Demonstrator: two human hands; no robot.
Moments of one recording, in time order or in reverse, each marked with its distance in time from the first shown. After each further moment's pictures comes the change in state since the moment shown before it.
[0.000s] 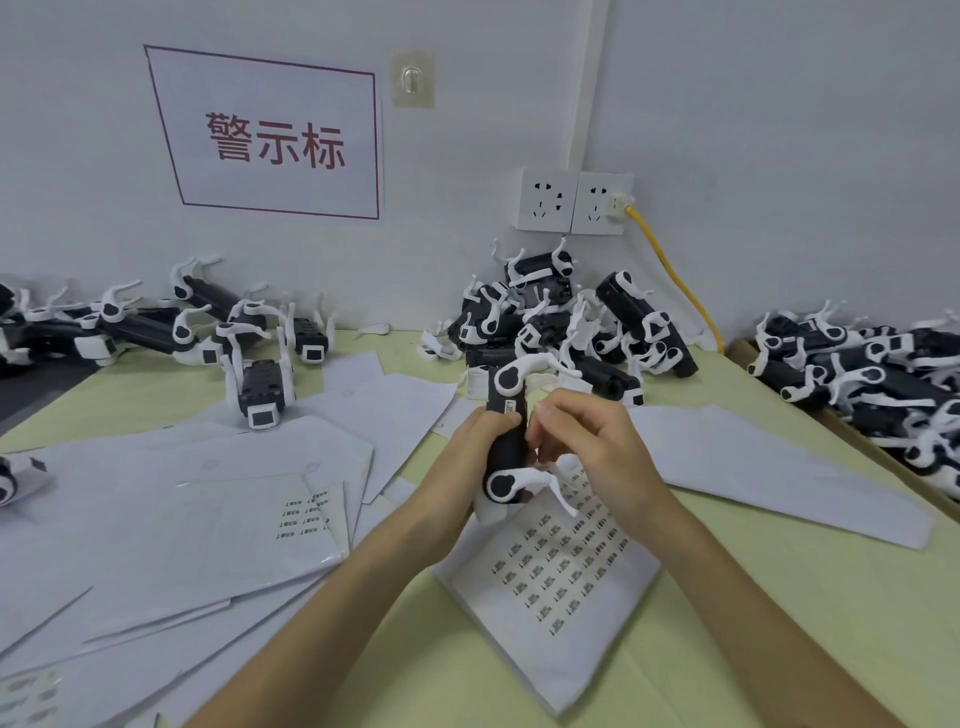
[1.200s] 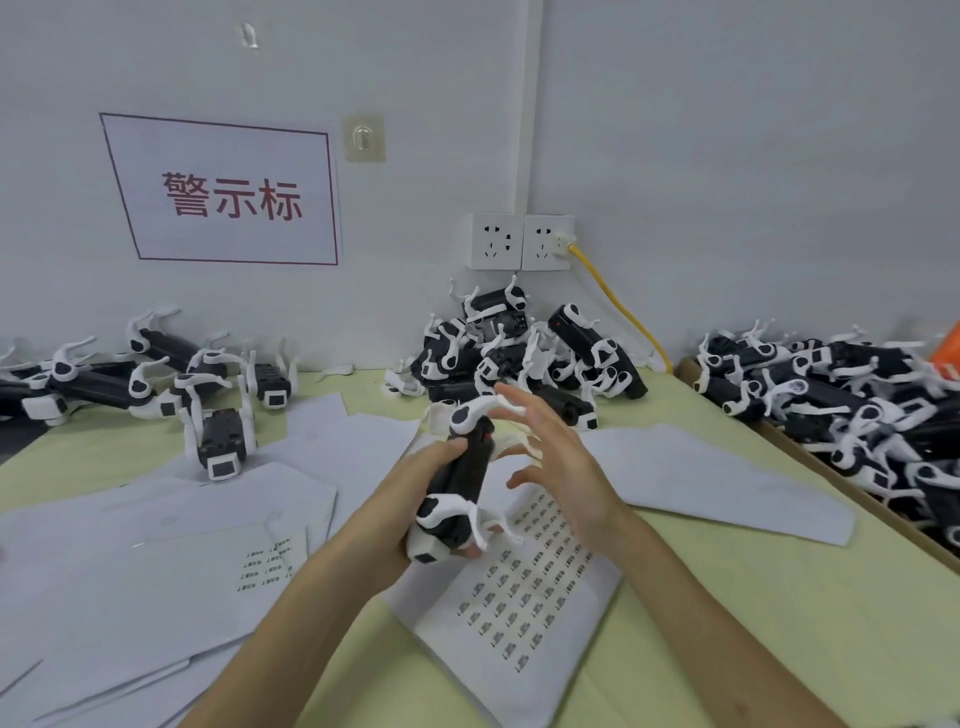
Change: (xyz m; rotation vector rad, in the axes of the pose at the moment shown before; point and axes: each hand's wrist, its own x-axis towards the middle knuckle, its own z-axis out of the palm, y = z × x) left_hand -0.005 0.019 -0.012 -0.051 0.050 -0.265; right_hand 0.003 0.005 -0.017 0.167 0.023 0.183
